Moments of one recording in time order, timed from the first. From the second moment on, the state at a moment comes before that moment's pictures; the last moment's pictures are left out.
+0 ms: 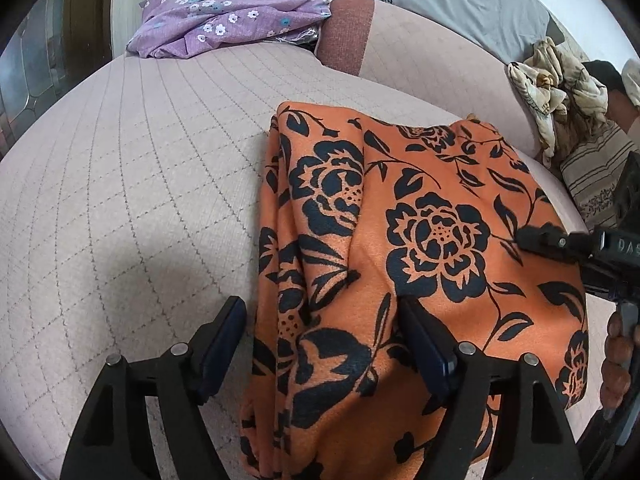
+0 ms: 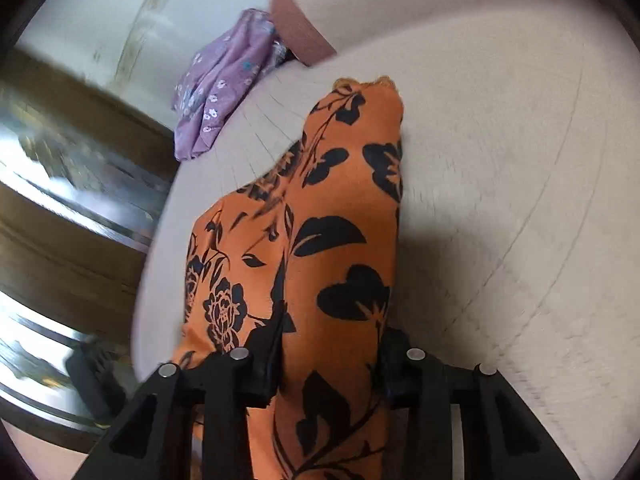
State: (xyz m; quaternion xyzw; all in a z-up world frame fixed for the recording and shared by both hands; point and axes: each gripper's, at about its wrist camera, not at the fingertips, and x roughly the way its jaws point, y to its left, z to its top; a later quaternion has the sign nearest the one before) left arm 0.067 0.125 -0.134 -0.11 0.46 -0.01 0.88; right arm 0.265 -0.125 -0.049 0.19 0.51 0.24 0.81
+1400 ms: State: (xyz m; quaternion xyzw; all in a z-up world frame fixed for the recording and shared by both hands) left arm 0.032 0.148 -0.100 -0.13 0.46 0.01 0.88; right arm 0.246 -0.103 -0.051 0.23 0.50 0.29 0.78
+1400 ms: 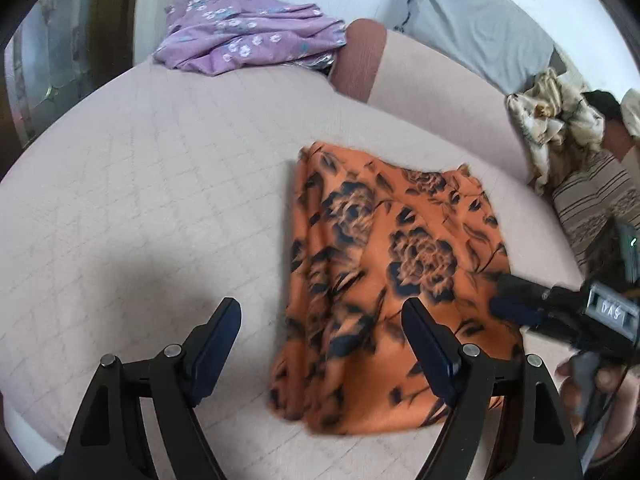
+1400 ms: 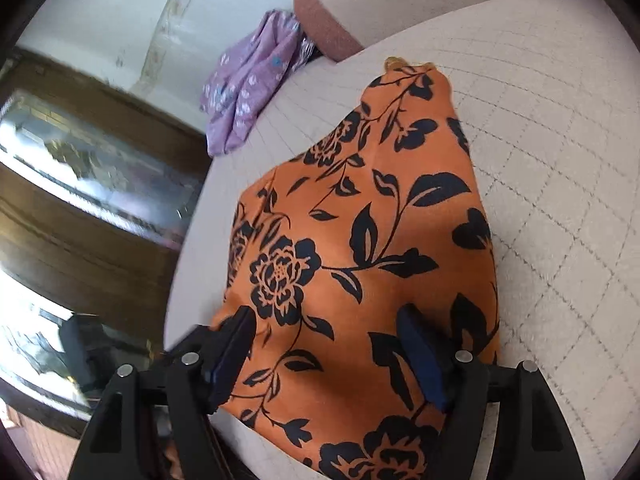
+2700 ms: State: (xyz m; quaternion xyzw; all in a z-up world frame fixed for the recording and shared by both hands) left arm 0.056 0.134 -0.032 0.02 0.45 0.05 0.89; right arm 0.212 -0.105 -0.021 0.22 0.46 0.28 0.81
